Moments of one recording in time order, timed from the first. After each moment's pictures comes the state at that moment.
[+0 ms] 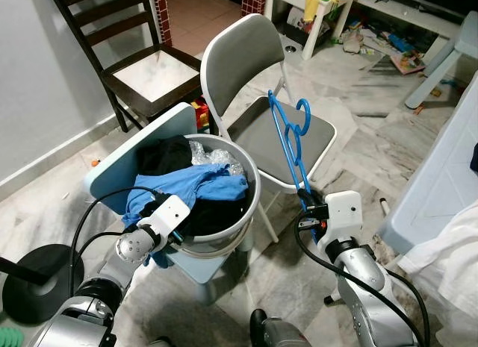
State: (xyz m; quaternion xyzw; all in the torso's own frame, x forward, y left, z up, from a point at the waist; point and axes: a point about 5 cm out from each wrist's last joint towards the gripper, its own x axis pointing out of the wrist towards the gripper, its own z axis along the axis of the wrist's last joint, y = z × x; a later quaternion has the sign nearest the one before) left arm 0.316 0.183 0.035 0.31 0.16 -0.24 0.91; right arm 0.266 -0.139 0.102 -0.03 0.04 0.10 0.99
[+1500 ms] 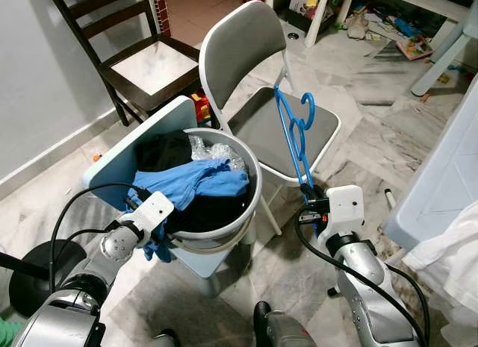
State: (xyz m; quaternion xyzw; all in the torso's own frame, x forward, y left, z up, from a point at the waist) left arm 0.327 0.211 0.059 0.34 0.10 -0.15 0.92; right arm 0.272 -0.140 0.108 -0.03 0.03 0.08 1.00
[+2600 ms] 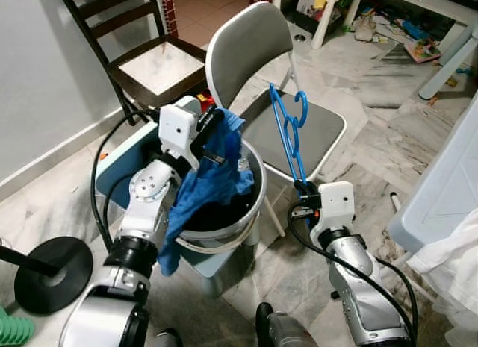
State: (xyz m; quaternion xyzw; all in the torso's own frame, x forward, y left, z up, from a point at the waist) left arm 0.351 0.129 0.141 -0.02 -0.08 -0.24 0.97; right arm 0.284 -0.131 0.105 -0.03 0.02 0.09 1.00
